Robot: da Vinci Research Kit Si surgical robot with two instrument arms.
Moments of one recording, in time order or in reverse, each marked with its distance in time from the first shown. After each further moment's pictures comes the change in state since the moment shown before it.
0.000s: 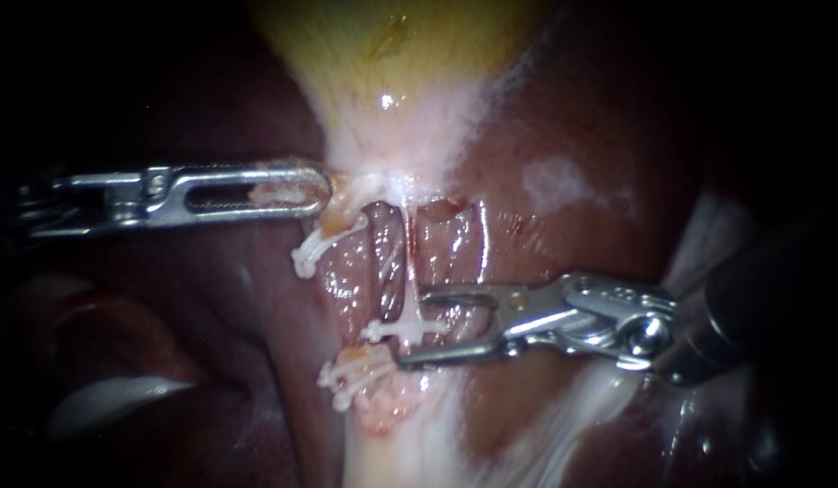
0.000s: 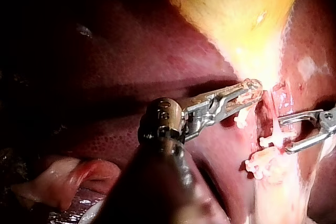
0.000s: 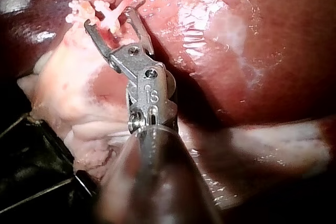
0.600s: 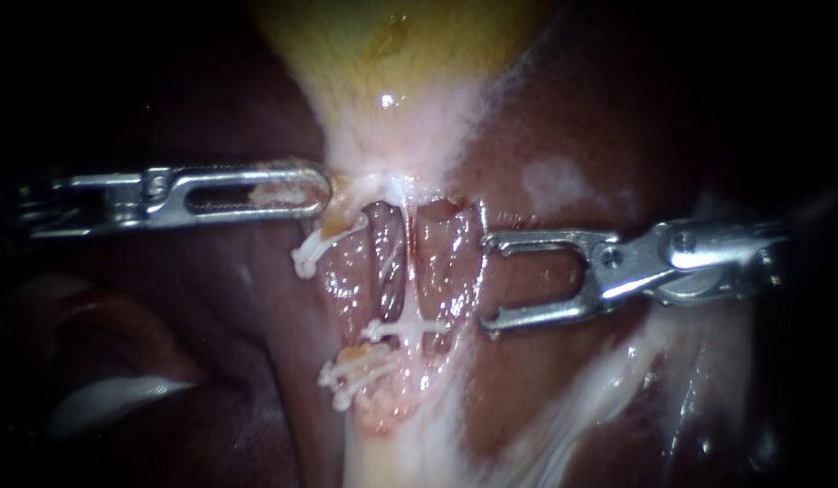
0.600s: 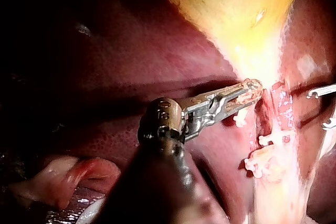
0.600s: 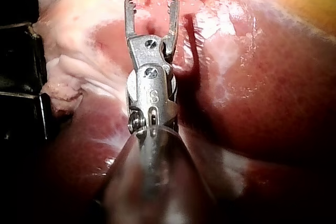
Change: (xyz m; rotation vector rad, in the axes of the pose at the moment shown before) right arm 0.005 0.000 -0.008 0.016 -0.013 -0.294; left arm 0.001 0.000 0.002 -0.001 -0.003 0.006
